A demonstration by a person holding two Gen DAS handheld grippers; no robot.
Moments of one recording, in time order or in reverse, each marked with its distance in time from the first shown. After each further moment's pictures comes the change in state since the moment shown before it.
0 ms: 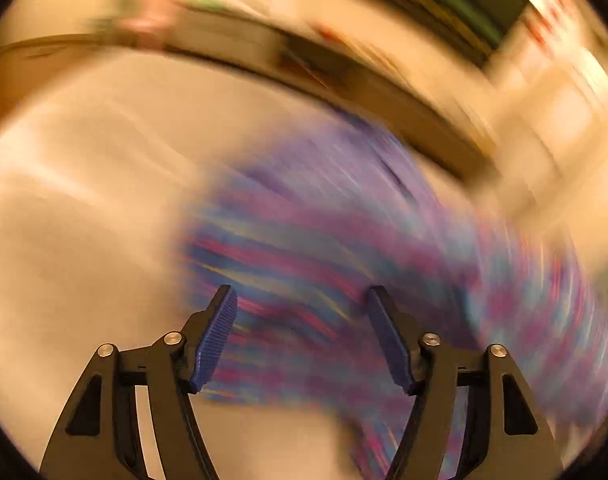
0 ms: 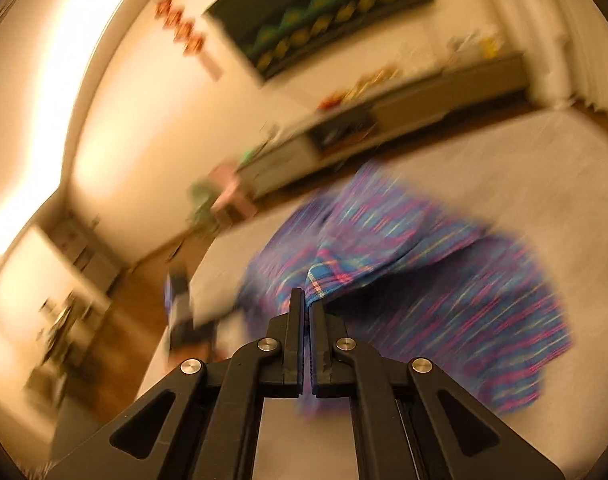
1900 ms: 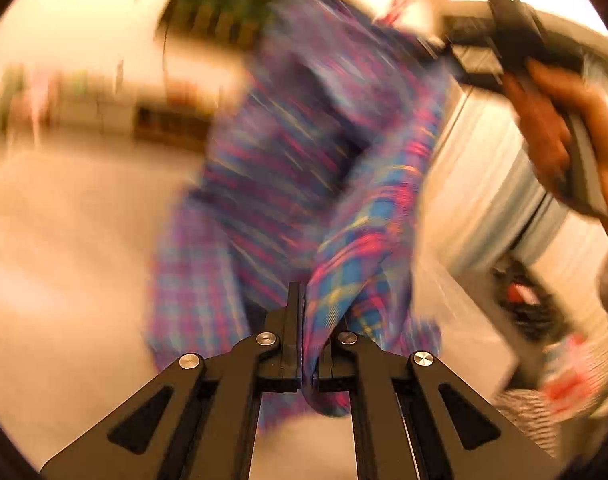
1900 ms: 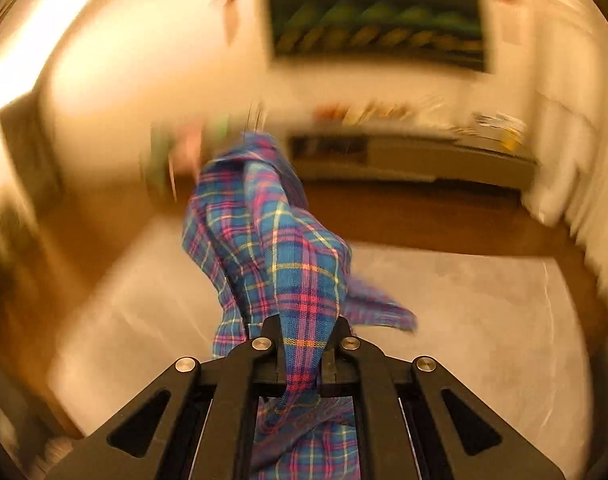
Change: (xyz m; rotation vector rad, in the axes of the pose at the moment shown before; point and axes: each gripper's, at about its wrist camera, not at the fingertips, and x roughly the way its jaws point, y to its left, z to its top) left arm -0.167 -0.136 -0.143 0.559 -0.254 -0.406; right arm 0.067 0.045 0.228 -0.256 -0.063 -0.267
